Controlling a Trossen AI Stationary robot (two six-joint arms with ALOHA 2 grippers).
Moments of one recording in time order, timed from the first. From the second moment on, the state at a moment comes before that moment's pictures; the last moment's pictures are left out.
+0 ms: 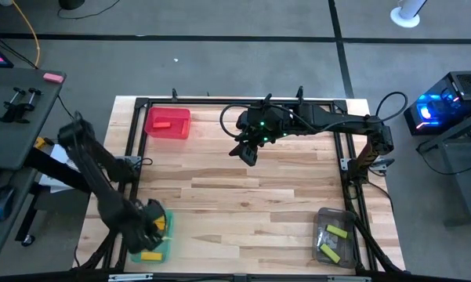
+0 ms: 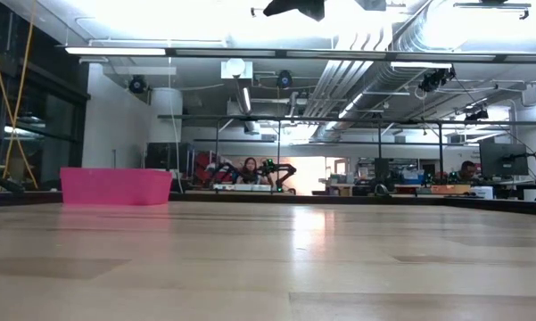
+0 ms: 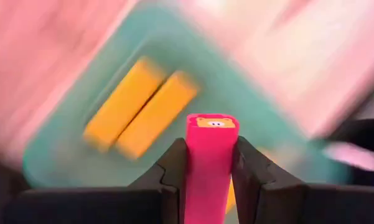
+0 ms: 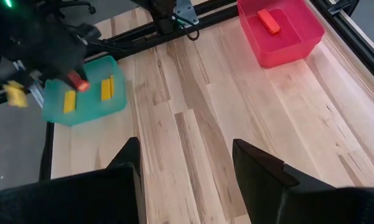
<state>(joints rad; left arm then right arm) -1.00 1.40 0.94 -0.93 -0.10 -1.68 -0.05 1.73 1.86 -0.87 -0.03 0.29</state>
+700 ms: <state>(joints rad) 0.47 0.92 0.86 -0.56 -0.31 -0.10 0.03 1.55 1.87 -0.60 -0.01 0.35</state>
